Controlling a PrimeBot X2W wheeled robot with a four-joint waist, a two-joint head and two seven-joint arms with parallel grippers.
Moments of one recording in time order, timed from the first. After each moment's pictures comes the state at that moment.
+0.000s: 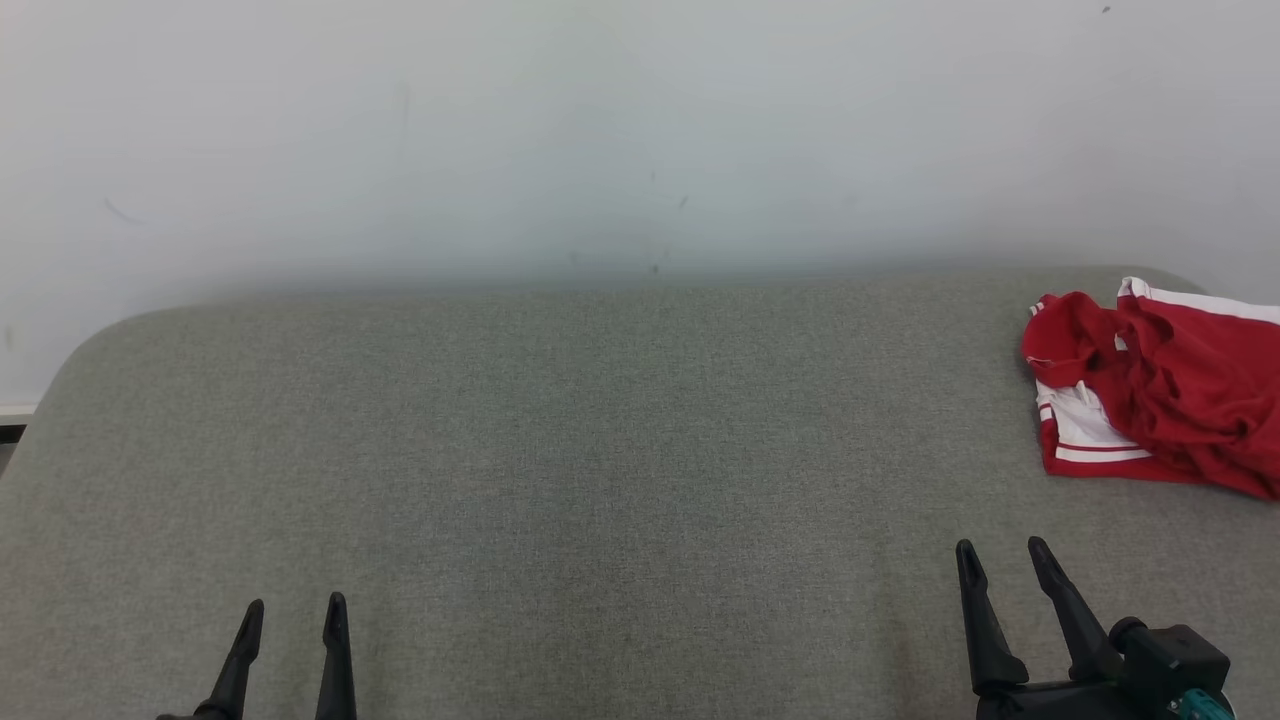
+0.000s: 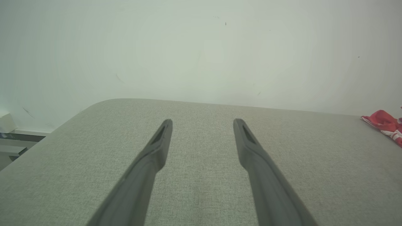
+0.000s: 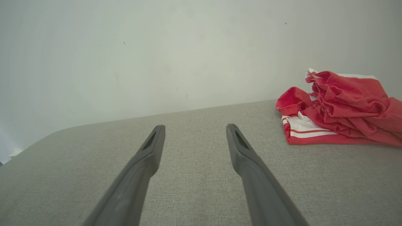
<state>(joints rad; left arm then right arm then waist) 0.05 0.10 0.04 0.17 -0.21 -0.12 -0.26 0.01 -0.13 0.08 0.19 0.30 0.13 -0.22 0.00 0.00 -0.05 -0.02</state>
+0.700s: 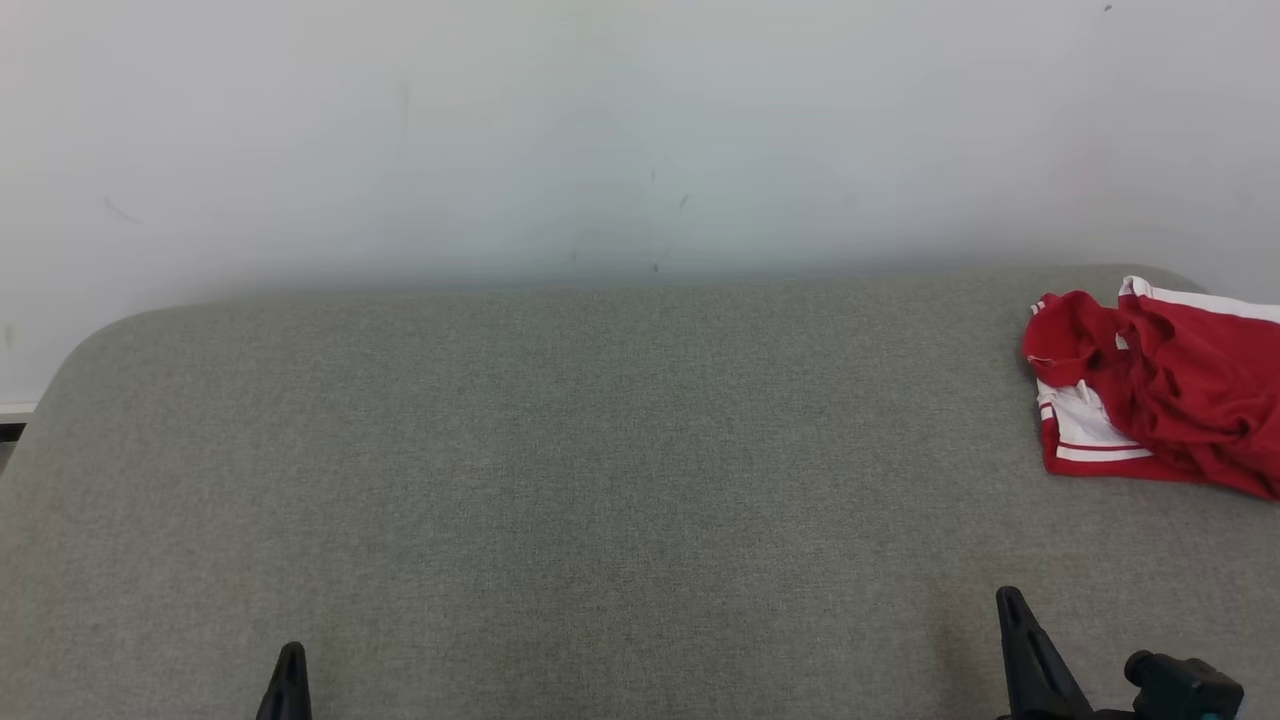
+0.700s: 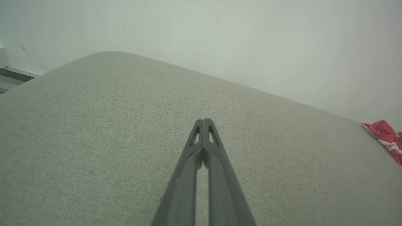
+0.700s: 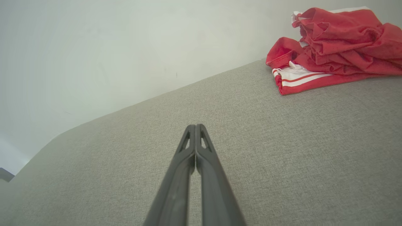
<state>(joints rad) 0.06 0.08 0.05 0.25 -0.38 -0.12 -0.21 0.04 -0.11 0.06 0.26 0.46 0.13 -0.17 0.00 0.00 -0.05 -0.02</state>
